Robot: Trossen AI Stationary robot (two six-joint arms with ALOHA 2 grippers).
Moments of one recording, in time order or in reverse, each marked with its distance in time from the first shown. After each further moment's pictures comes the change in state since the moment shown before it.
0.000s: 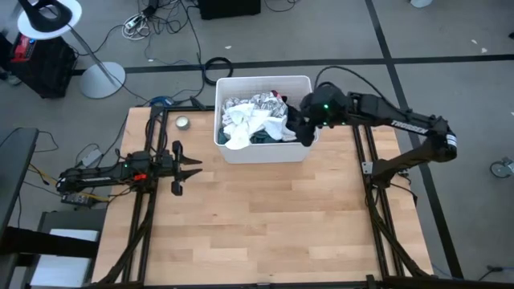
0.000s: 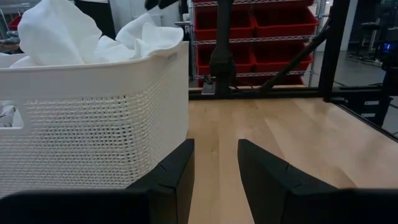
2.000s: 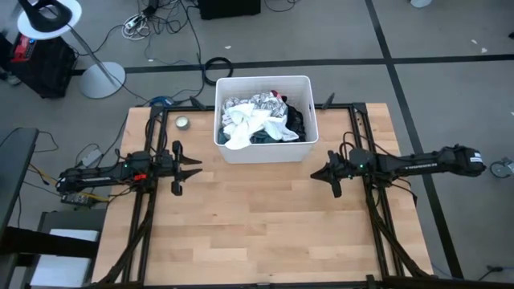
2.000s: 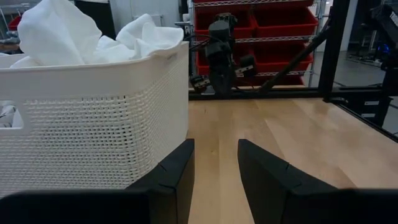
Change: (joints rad) left arm 0.000 0.000 0.000 0.001 0.000 0.000; right arm 0.182 -0.736 -1.398 1.043 -0.298 0.157
